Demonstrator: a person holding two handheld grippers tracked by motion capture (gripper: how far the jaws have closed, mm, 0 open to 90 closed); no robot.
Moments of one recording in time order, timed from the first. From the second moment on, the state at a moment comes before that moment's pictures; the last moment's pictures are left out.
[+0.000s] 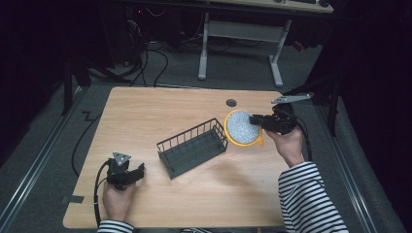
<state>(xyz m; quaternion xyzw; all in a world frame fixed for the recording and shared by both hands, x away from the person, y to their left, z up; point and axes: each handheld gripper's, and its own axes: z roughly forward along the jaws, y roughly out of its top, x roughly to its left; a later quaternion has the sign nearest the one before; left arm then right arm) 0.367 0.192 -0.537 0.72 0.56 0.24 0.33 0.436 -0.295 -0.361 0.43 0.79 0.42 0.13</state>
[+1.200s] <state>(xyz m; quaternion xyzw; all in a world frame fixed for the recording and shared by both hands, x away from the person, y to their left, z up) 0.367 0.191 -0.537 0.72 0.56 0.24 0.33 0.502 -0.198 -0.388 0.38 0.82 0.43 0.10</state>
